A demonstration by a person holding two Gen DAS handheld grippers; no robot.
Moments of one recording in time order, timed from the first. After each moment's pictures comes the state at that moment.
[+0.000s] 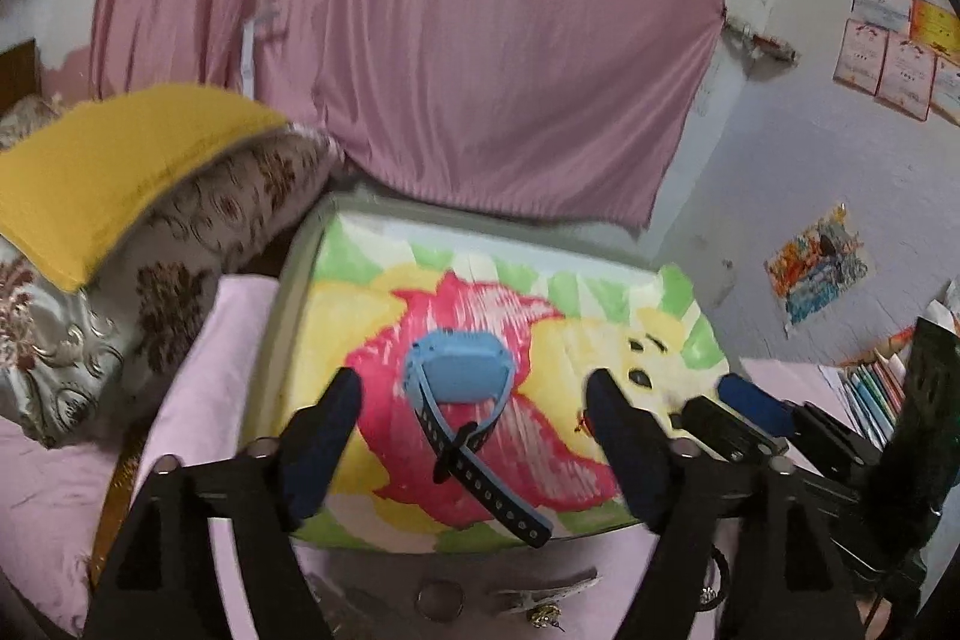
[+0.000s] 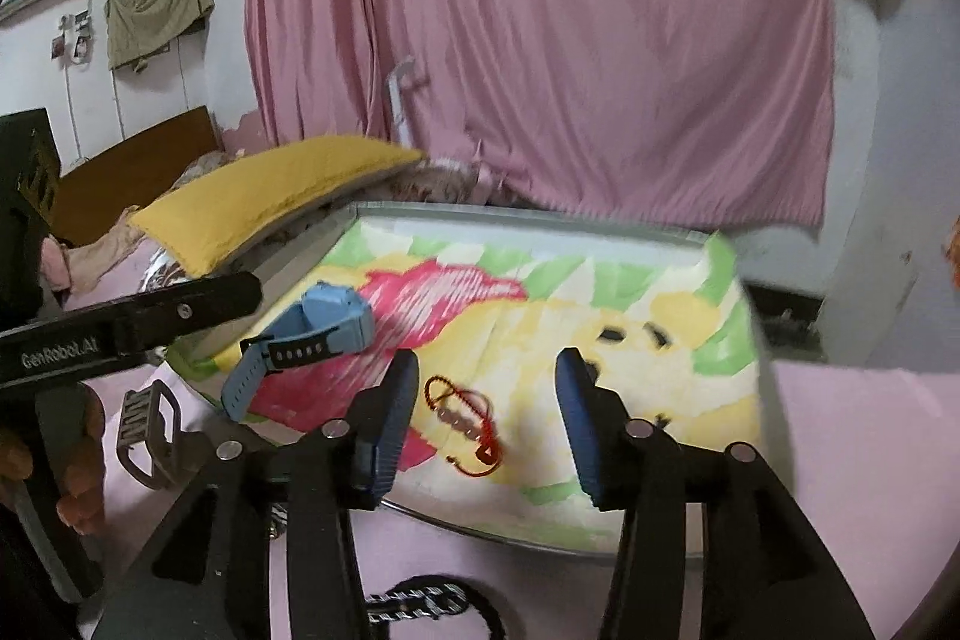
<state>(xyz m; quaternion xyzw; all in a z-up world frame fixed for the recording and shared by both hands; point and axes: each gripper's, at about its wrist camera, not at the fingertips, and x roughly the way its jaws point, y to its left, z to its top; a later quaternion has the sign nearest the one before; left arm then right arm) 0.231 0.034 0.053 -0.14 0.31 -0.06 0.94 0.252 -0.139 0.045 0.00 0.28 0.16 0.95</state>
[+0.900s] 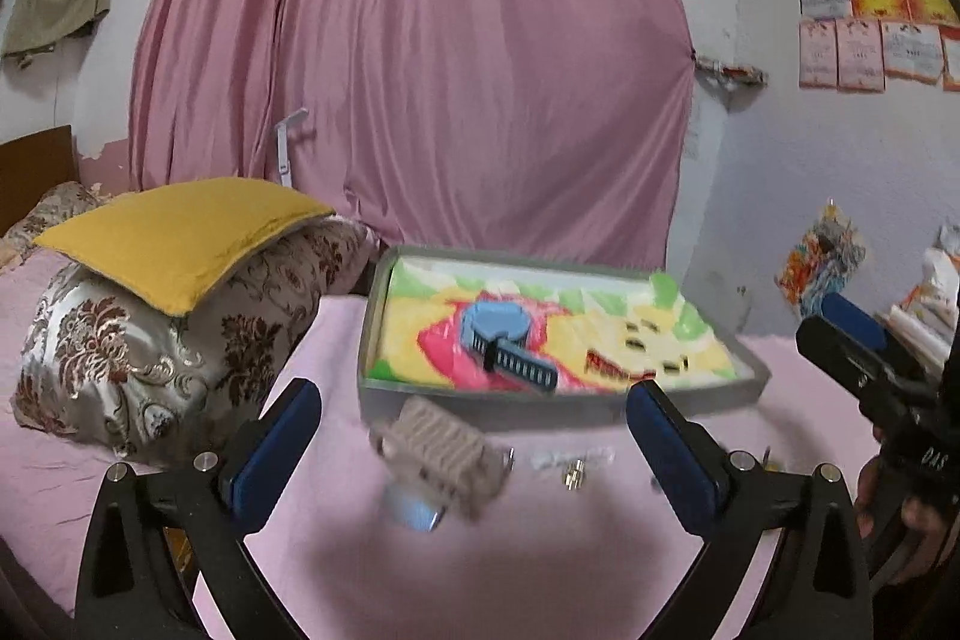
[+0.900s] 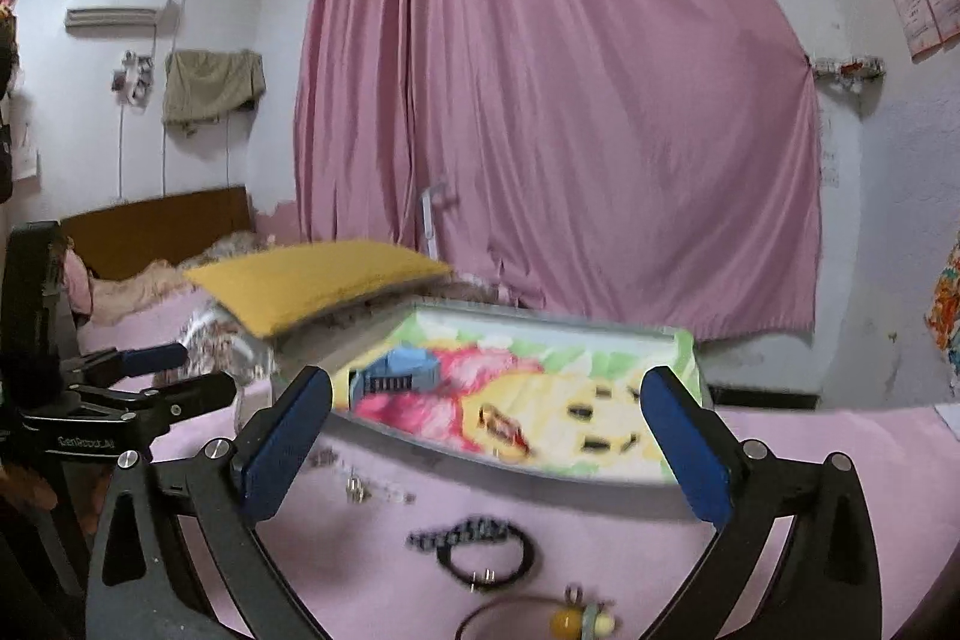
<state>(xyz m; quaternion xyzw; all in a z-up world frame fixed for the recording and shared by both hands) 0.105 0.039 0.053 -0.07 0.21 -0.02 0.97 0.132 -0.165 0.081 0.01 0.15 0.18 0.97</state>
